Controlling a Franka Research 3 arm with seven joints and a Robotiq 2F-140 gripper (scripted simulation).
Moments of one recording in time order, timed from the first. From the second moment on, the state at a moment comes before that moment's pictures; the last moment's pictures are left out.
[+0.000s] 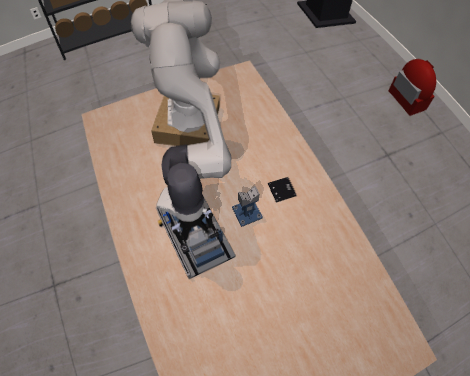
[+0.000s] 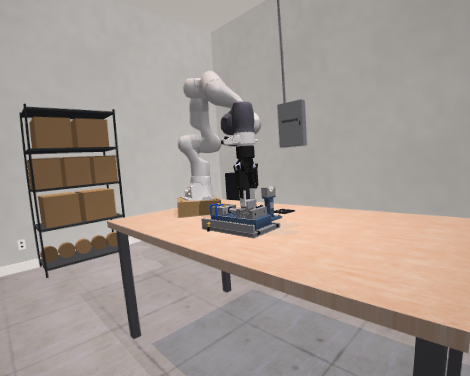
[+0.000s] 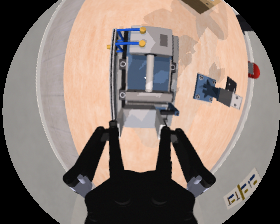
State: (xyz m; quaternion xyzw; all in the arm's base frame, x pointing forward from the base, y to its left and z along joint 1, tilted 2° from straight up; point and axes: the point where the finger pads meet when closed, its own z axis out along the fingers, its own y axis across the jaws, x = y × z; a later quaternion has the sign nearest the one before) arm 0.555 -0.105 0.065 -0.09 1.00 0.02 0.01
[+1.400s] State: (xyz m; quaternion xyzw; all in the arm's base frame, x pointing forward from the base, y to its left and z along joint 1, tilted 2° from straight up) arm 0.555 -0.105 0.061 -0.09 1.00 0.02 0.01
